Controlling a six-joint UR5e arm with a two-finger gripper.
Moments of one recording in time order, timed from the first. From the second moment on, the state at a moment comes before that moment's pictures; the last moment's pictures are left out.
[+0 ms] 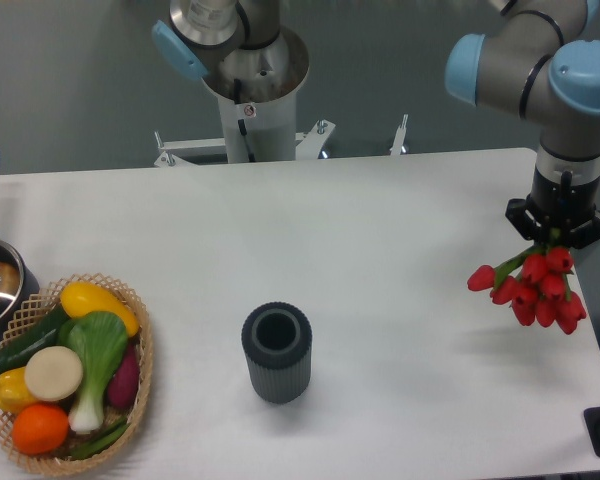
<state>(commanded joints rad) 2.86 -2.00 -1.48 -0.97 1.54 1.24</state>
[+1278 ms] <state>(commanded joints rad) 2.66 -2.03 -1.59 -0.96 1.58 1.13</state>
